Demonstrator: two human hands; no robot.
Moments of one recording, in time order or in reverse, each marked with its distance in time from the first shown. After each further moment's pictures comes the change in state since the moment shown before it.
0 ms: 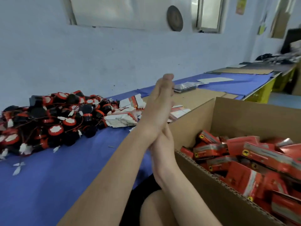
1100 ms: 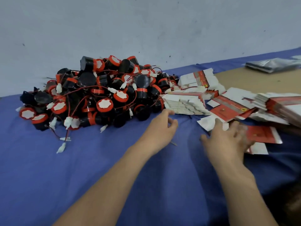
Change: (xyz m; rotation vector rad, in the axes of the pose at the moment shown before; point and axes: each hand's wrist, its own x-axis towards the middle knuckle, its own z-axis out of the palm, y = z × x) left_hand 0.042 -0.230 -0.233 0.638 0.055 -0.373; right_hand 0.146 0.149 0.018 -1.857 0.013 0.211
